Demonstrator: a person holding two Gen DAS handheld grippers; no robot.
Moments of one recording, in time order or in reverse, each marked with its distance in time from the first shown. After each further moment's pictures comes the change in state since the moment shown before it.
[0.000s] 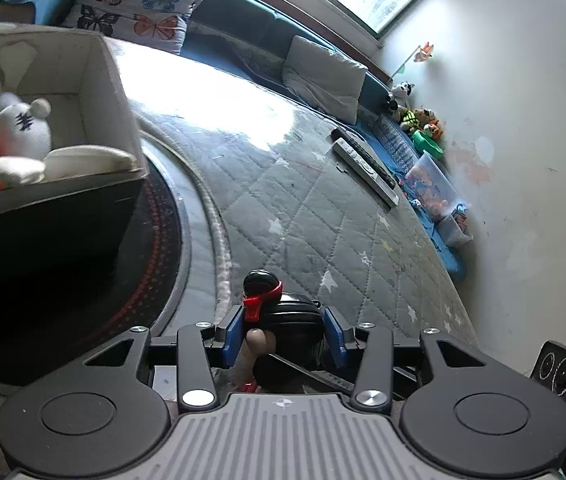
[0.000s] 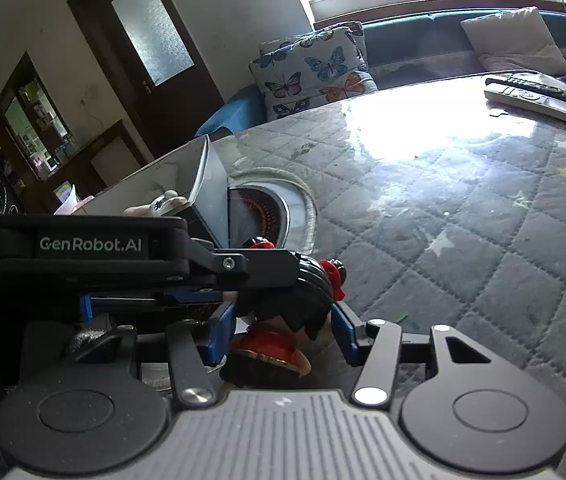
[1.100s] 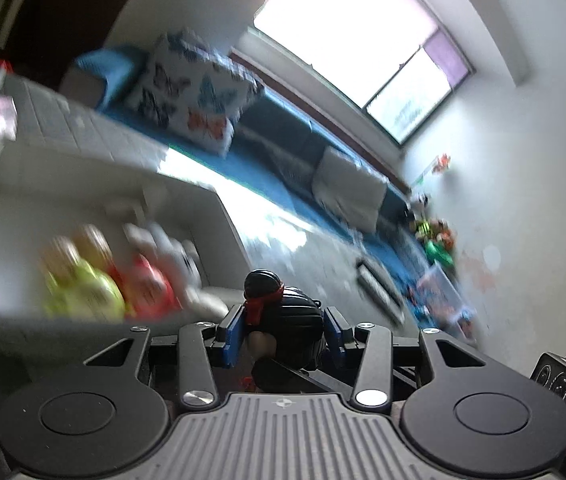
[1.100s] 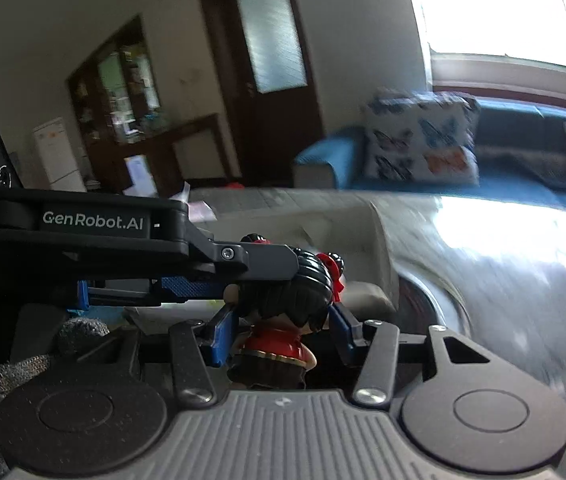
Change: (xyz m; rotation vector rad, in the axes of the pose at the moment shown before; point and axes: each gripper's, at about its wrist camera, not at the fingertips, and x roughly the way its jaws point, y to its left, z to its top) left arm -0.152 0.050 0.031 -0.100 -0.339 0.055; right arm -0.008 0.155 0.045 -0.354 -0.094 0.155
